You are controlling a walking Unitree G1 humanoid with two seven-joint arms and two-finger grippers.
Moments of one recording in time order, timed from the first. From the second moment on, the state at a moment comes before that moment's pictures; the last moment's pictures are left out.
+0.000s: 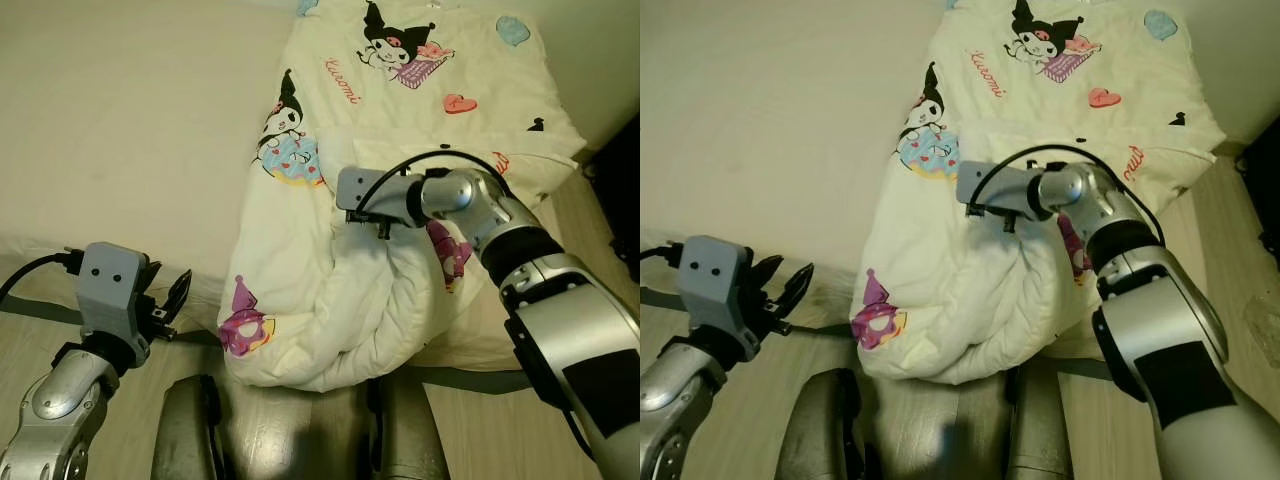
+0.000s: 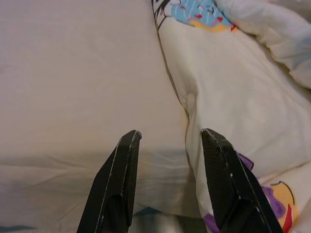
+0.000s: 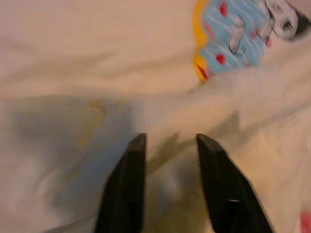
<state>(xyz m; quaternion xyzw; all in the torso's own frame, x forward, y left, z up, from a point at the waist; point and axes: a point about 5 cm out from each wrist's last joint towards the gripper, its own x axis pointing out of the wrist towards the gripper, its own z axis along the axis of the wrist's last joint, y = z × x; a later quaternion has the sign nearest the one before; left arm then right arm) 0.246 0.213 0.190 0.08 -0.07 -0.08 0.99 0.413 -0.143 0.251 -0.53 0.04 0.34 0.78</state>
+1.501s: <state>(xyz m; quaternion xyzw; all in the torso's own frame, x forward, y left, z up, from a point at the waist) 0.249 0.212 0.192 0.08 -0.07 -0.09 0.99 0.414 -0.202 0.231 -0.45 0.12 0.19 0.86</state>
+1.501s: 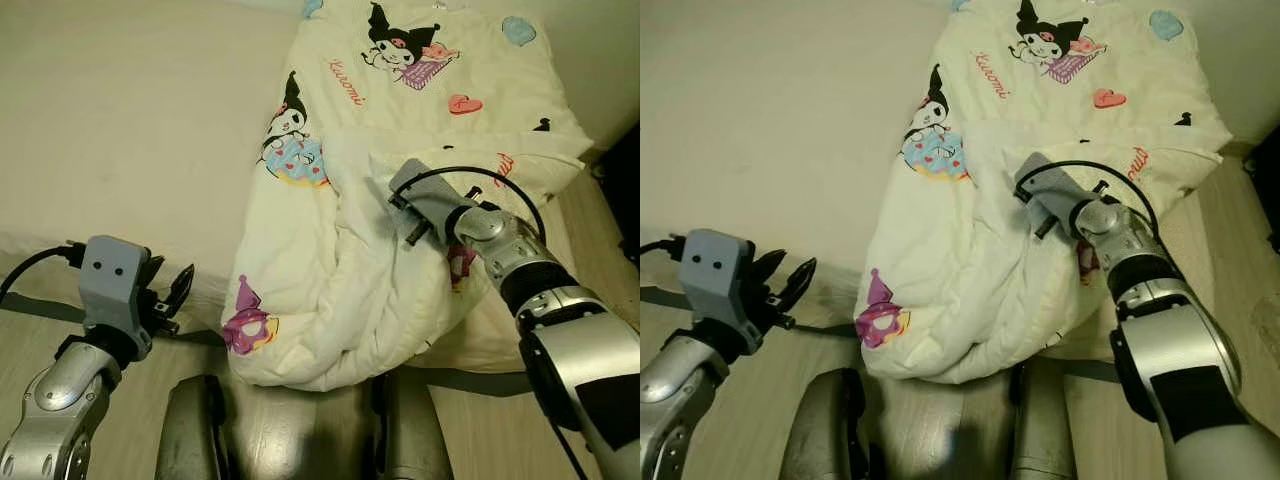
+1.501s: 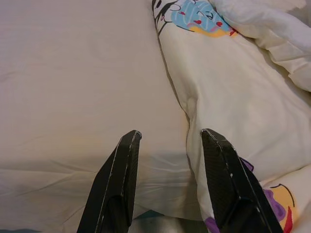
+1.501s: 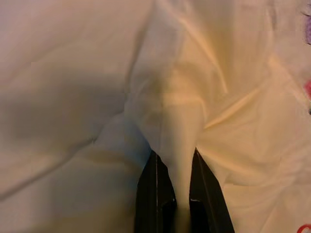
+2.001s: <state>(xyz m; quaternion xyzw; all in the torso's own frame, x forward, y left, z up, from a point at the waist) 0.247 0.207 0.186 0.08 -0.06 -0.10 0.99 0.393 -0.213 0.244 -0.57 0.21 0.39 0.69</state>
